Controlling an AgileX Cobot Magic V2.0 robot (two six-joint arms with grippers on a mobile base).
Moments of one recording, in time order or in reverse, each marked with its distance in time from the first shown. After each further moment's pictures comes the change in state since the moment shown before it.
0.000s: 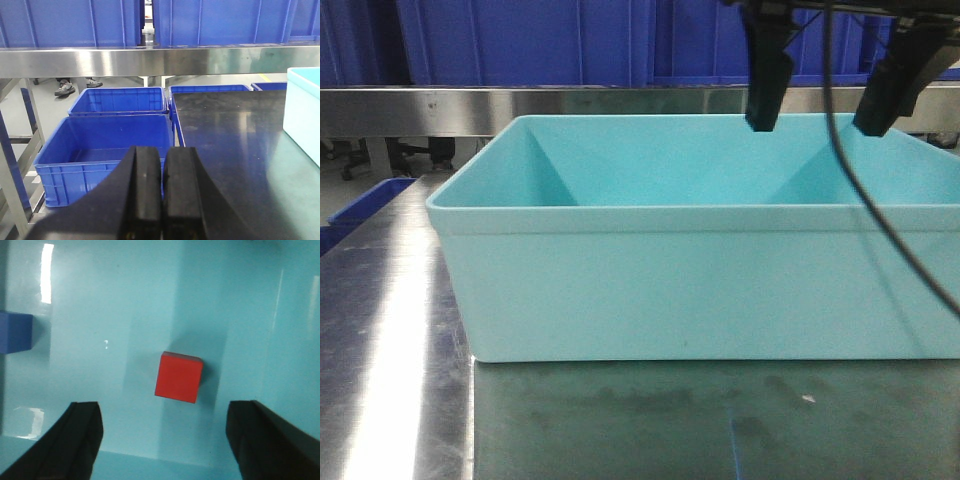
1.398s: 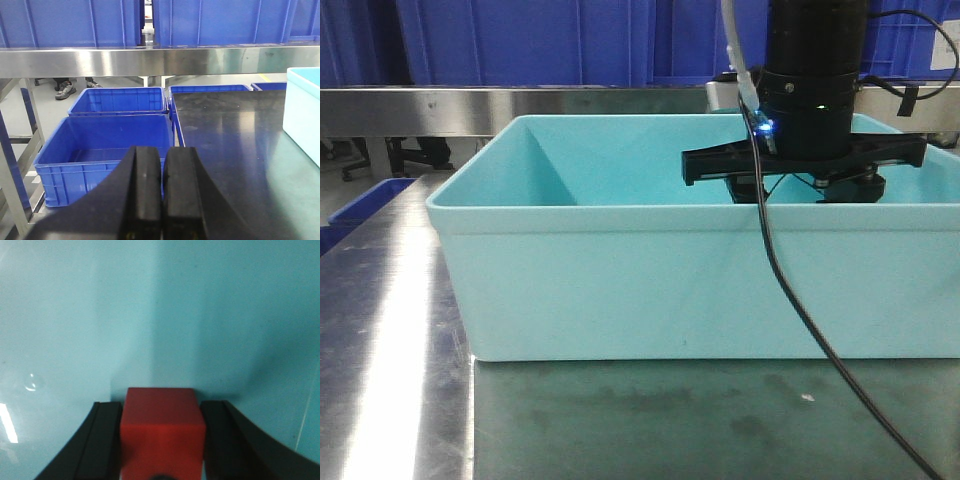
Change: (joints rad) left arm 0.000 0.000 0.000 0.000 0.000 0.000; right arm 0.020 0.270 -0.003 -0.079 -0.029 0.109
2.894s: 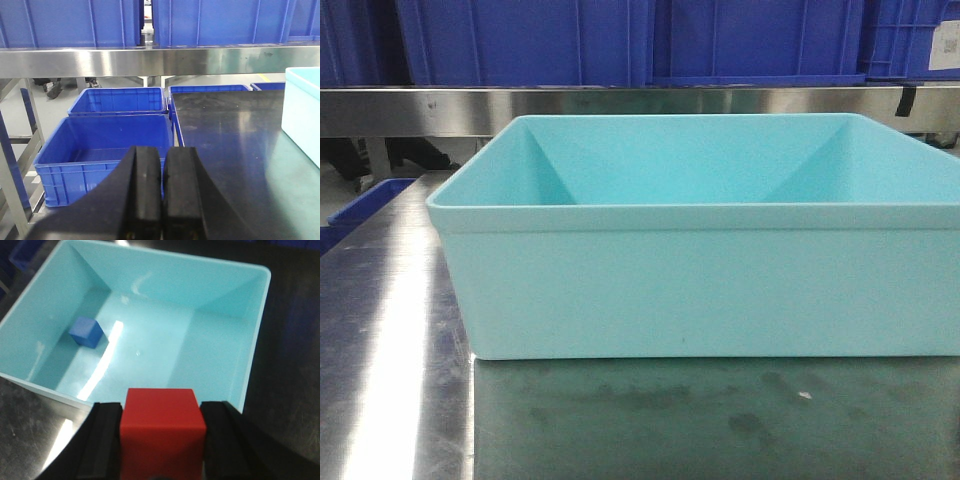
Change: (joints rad) left arm 0.000 0.000 0.000 0.000 0.000 0.000; right arm 0.072 -1.140 0.593 -0.034 -0.334 -0.183
